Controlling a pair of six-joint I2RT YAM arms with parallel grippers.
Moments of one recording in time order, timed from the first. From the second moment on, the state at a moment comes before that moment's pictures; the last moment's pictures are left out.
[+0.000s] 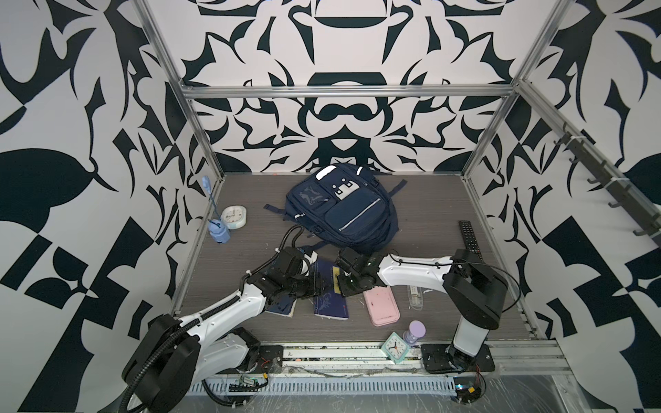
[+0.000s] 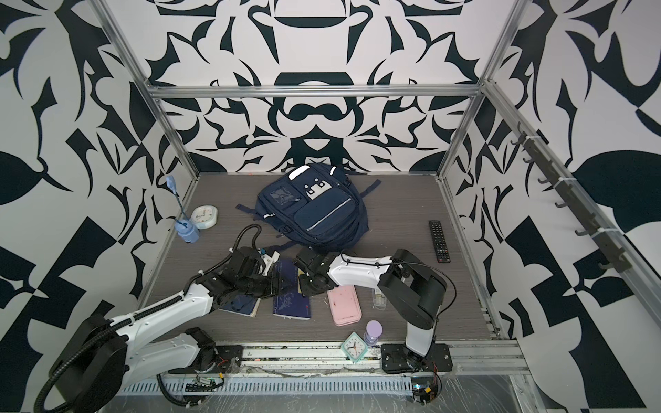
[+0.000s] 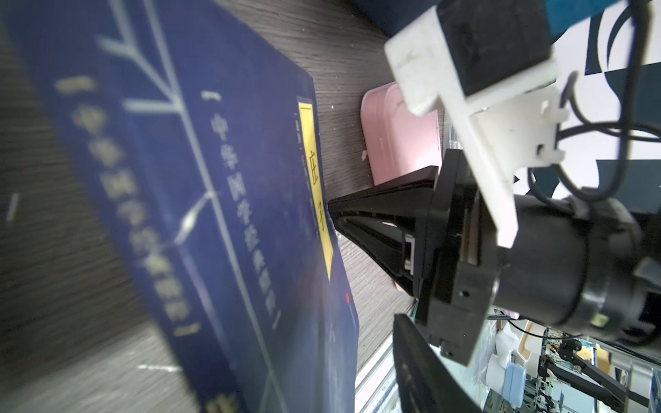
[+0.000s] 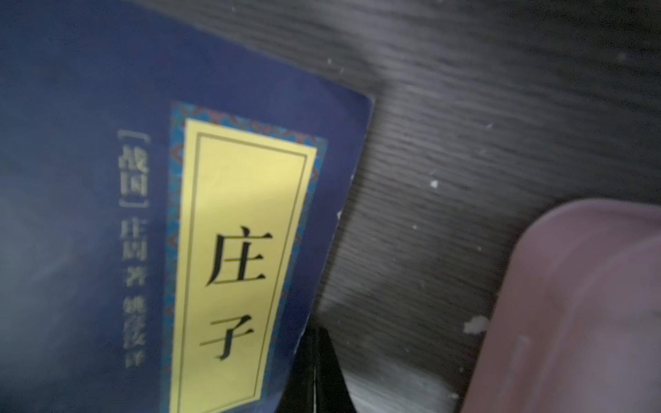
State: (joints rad) left arm -0.64 1.13 0.47 -0.19 0.50 -0.75; right arm 0.98 1.79 1.04 -0.46 -0.07 0.70
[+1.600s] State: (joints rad) left arm -0.44 1.26 0.58 0.36 0.98 -0.96; right arm 0.61 1.31 0.73 0.07 -0.53 0.86
